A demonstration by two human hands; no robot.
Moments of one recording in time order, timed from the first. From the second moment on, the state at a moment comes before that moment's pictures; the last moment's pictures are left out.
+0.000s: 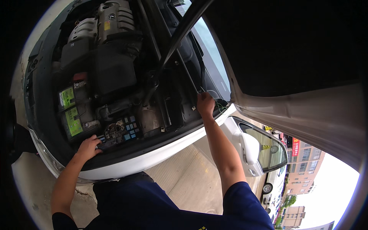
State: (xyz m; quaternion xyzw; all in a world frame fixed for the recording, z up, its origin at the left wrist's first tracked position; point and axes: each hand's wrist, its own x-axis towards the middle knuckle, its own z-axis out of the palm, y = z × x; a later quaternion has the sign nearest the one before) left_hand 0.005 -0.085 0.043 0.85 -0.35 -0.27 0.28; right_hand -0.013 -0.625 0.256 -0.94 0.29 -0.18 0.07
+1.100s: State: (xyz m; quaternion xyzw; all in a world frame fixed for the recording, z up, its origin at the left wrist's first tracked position) left_hand -0.010 -0.093 0.049 0.94 -0.30 -0.17 0.10; right_hand -0.029 -0.741 0.239 -0.99 0.07 -0.10 -0.07
